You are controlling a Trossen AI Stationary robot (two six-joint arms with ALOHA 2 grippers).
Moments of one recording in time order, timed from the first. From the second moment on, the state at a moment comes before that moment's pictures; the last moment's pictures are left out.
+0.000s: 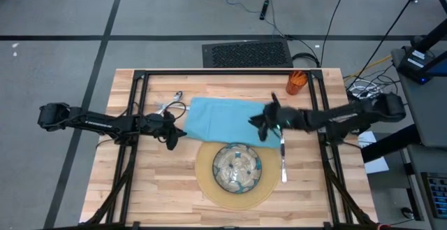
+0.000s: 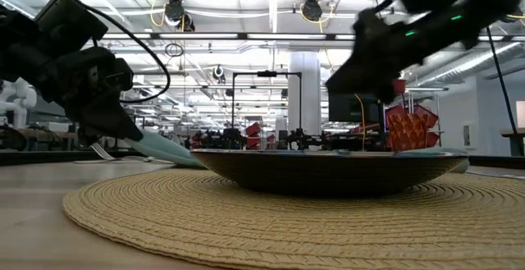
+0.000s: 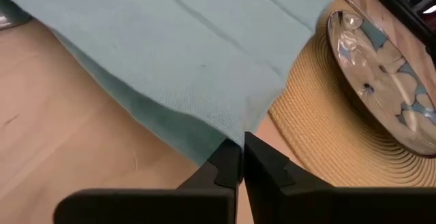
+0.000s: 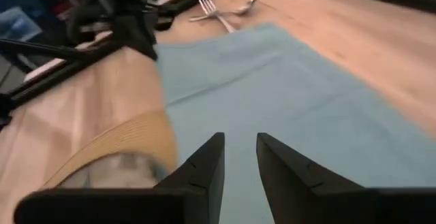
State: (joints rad) left arm 0.08 0.87 0.07 0.21 0.02 -0.62; right arm -0.02 1.22 0.44 0.34 0.23 0.49
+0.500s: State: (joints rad) left arm 0.08 0.87 0.07 0.19 0.03 -0.61; right arm -0.38 1.84 1.20 -0.05 -0.33 0.08
